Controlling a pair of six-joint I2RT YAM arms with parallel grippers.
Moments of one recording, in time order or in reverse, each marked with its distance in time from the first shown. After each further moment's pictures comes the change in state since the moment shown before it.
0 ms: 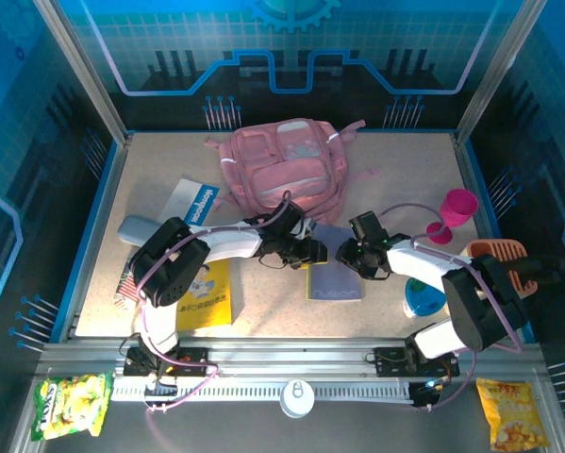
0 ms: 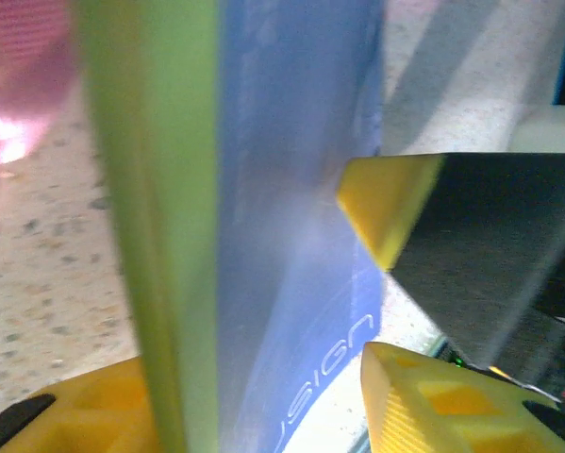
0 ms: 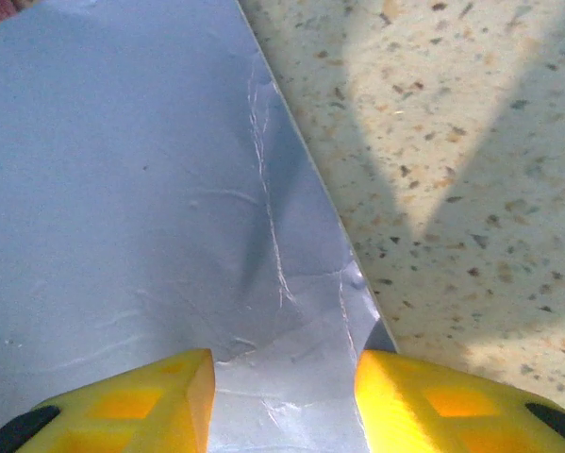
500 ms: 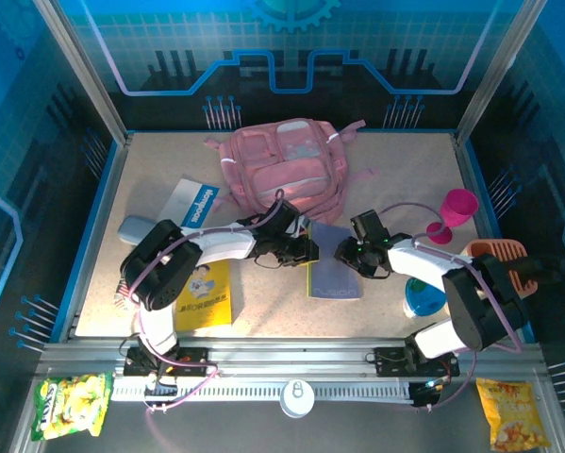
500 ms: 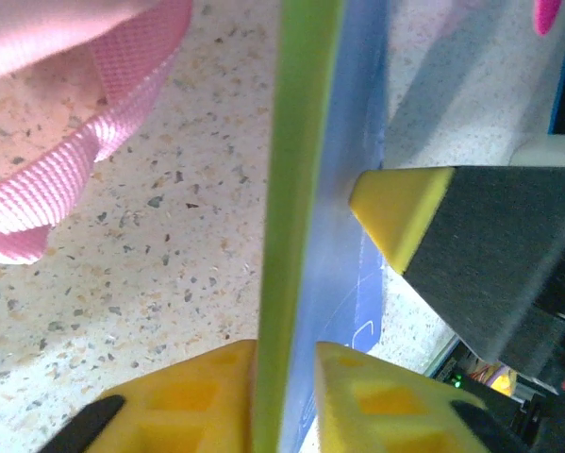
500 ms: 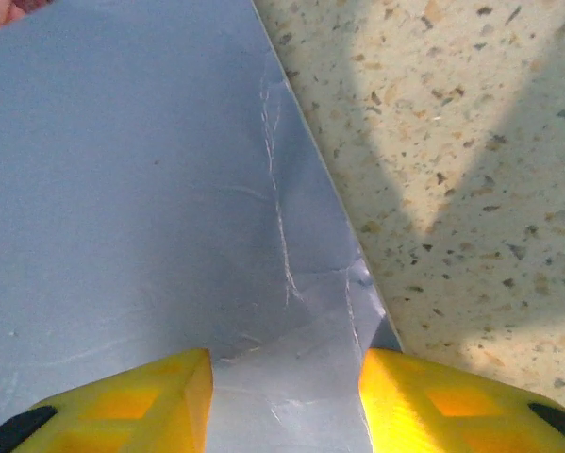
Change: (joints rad) left arm 0.014 -0.067 -0.042 0.016 -0.039 -0.014; right arm -0.018 -0.014 -0.002 0.012 -0.032 -0.024
